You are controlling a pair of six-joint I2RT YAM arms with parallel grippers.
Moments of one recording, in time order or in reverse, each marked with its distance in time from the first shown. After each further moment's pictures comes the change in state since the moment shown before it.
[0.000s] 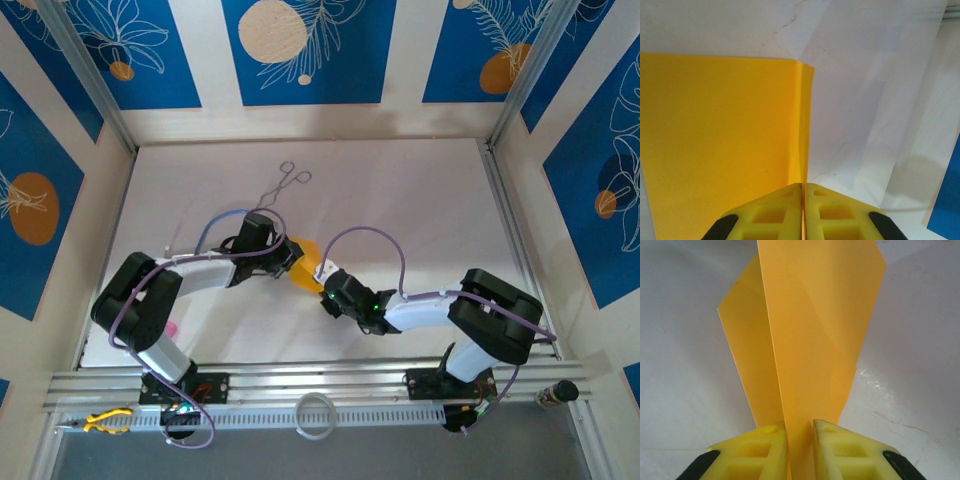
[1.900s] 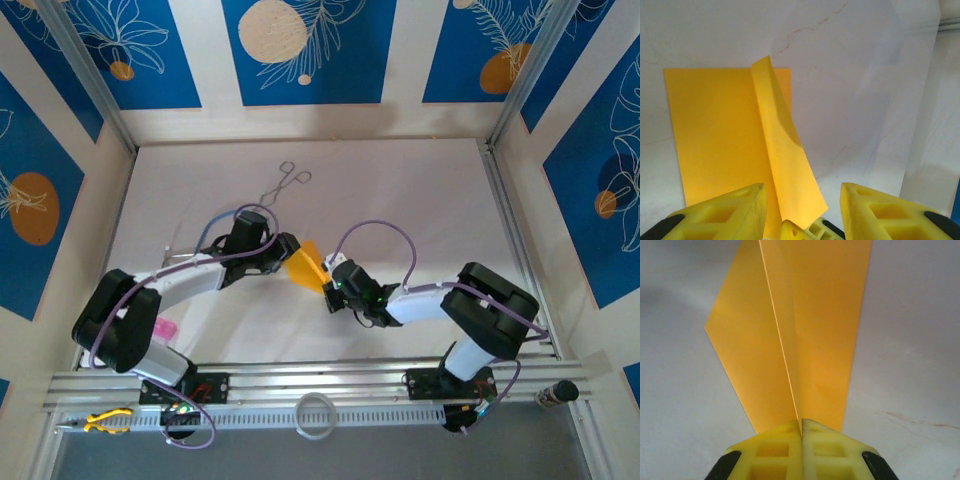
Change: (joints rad) left arm 0.002 -0.139 0.001 -0.142 -0.103 0.078; right arm -0.108 0.046 -0.013 0.081 -0.190 0.216
